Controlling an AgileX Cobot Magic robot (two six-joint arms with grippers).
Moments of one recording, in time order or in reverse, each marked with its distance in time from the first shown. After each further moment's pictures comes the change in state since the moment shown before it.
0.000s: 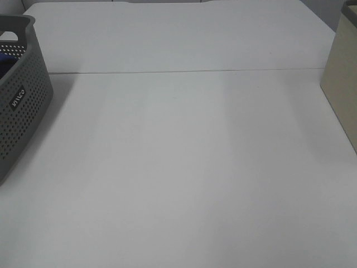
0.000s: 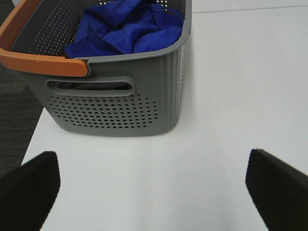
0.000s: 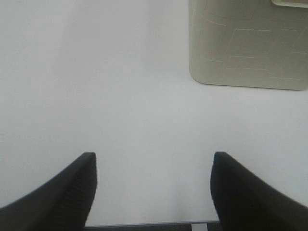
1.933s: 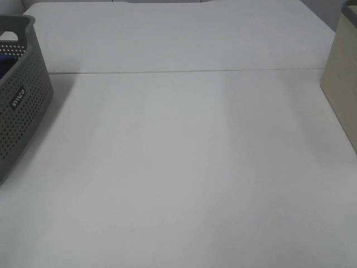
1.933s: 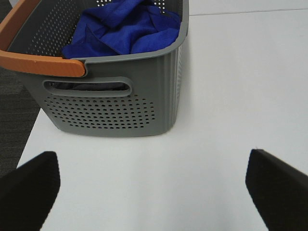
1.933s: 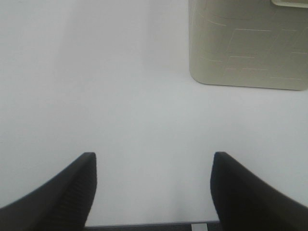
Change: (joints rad) left arm 0.000 -0.011 0.002 -0.010 0.001 0.000; right arm 0.000 0.000 0.000 0.000 0.000 0.000
